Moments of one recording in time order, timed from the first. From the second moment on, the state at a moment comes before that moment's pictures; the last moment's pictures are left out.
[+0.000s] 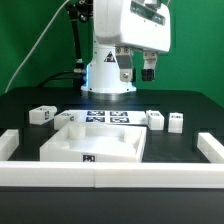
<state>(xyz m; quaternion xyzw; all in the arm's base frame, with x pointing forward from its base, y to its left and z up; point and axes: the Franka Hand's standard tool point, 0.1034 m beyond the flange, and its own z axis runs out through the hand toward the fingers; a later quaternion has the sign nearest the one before) 0.607 0.008 0.145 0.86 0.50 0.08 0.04</state>
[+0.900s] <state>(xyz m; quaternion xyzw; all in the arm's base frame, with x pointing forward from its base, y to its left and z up) 0.603 0.012 0.143 0.87 0.49 0.07 0.03</state>
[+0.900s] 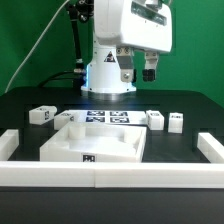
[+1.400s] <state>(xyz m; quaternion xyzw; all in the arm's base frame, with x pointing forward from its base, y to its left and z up) 0.537 -0.005 0.090 0.87 0.49 0.01 0.00</state>
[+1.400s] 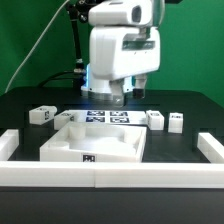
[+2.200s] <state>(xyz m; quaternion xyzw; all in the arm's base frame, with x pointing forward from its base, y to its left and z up) 0.515 -0.023 0.064 0.80 0.60 0.00 -0.01</state>
